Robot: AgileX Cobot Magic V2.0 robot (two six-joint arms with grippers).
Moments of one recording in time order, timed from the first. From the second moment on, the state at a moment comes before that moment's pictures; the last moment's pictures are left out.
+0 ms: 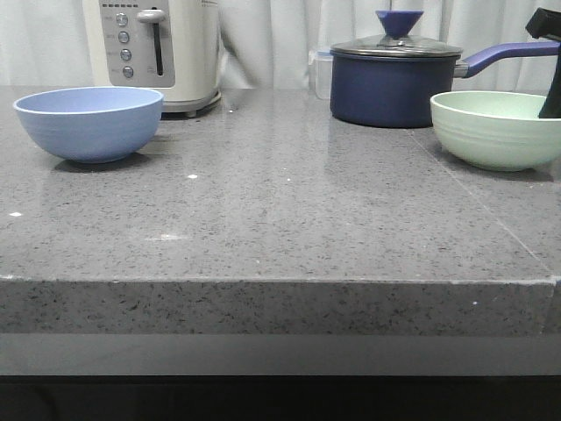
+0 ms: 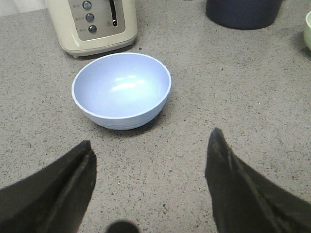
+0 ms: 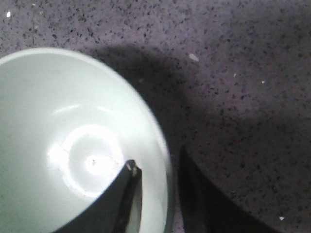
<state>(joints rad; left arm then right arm) -0.45 0.70 -0.68 0.10 0.50 -0.04 -0.16 1.73 -1.40 0.41 0.91 -0.24</state>
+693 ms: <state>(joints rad) -0.45 0.70 -0.68 0.10 0.50 -0.04 0.08 1.73 -1.62 0.35 1.03 -0.22</state>
